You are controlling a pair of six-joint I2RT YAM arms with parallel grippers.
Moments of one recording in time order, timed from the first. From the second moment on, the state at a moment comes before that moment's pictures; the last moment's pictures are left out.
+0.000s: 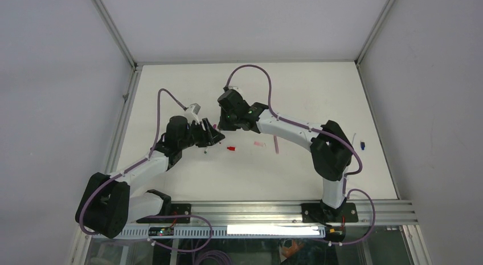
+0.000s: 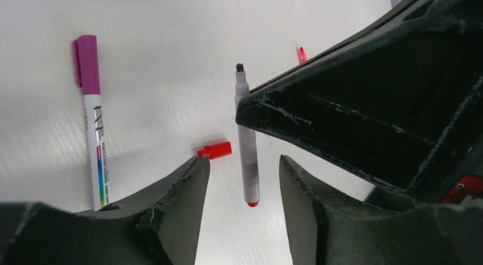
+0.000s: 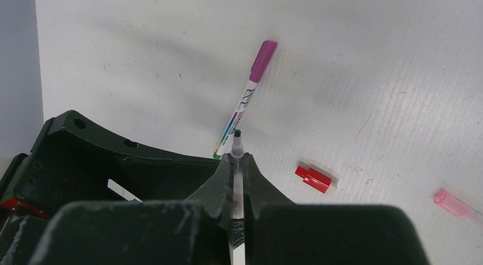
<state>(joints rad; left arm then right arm) -0.38 1.17 0.46 0.23 0.31 -0.63 0.93 1.88 1.52 -0.45 0.12 0.76</state>
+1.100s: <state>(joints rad) -0.37 1.15 0.45 0.24 0.35 -0.59 0.91 1.87 1.49 -0.44 0.10 0.79</state>
